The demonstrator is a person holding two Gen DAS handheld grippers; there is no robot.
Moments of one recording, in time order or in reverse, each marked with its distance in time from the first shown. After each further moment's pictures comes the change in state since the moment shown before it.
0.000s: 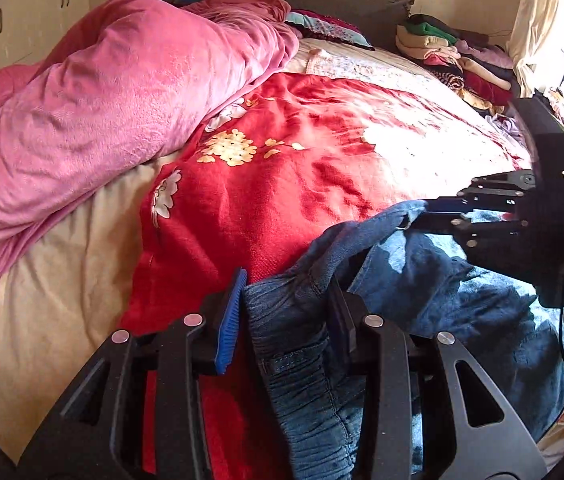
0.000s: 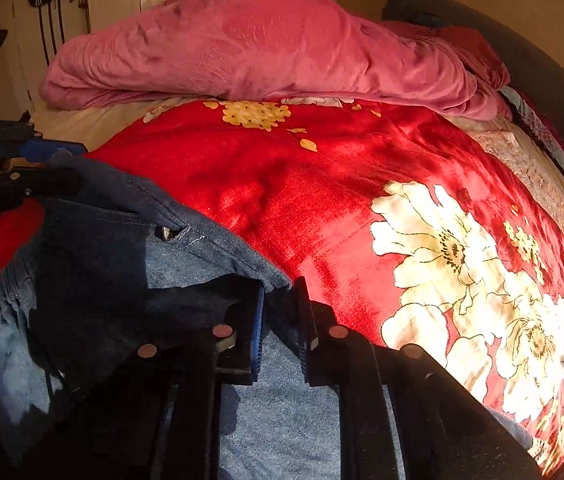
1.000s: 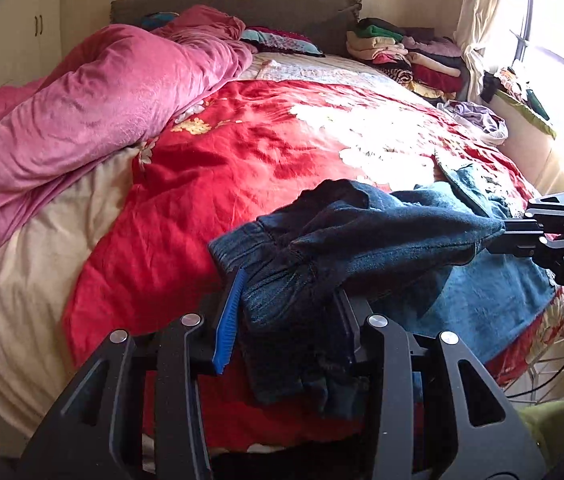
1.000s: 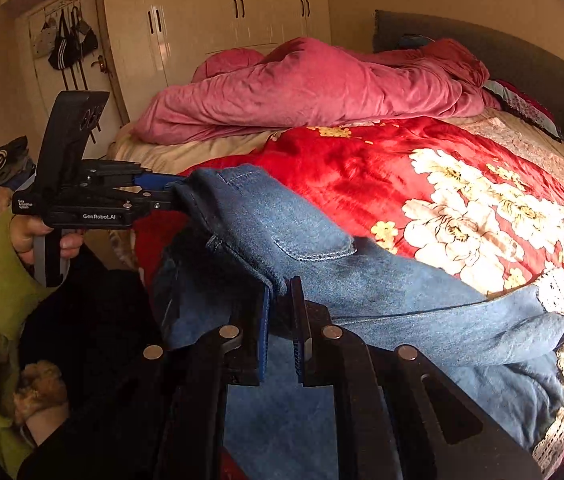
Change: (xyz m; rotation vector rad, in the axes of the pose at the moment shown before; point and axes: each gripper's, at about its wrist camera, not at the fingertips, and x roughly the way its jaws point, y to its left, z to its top) left arm -0.086 -0.032 -0.104 0.104 -0.053 -0.096; right arm -0.167 0.124 -0.125 0.132 -0.163 0.115
